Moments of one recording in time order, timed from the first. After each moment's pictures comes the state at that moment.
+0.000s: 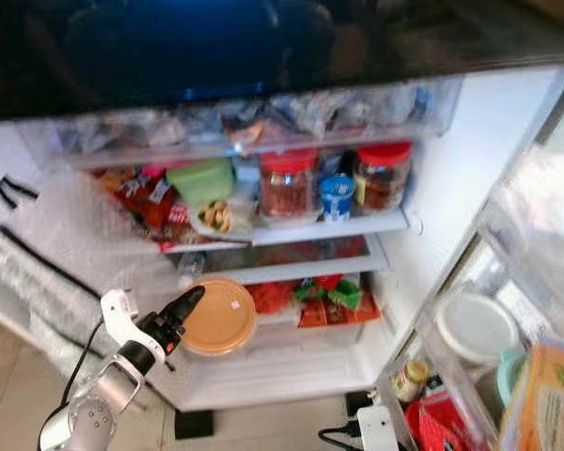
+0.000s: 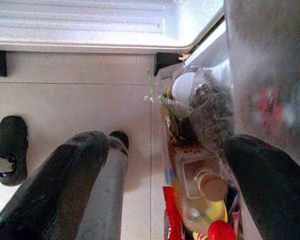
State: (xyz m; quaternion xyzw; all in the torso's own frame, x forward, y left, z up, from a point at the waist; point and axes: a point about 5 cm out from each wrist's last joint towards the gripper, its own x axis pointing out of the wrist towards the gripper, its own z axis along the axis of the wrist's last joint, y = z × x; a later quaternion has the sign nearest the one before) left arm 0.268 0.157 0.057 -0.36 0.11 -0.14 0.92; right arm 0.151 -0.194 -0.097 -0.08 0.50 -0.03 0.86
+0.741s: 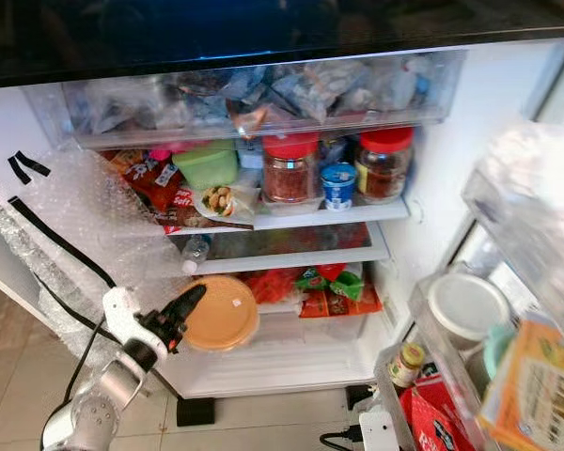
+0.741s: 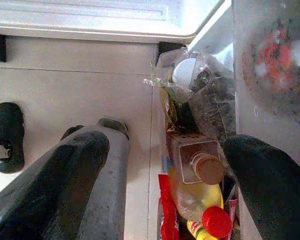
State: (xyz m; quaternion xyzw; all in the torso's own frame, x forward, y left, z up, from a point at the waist) left arm 0.272 0.154 0.060 -0.36 0.11 -0.14 0.92; right arm 0.148 -0.196 -0.098 -0.08 0.50 -0.03 0.86
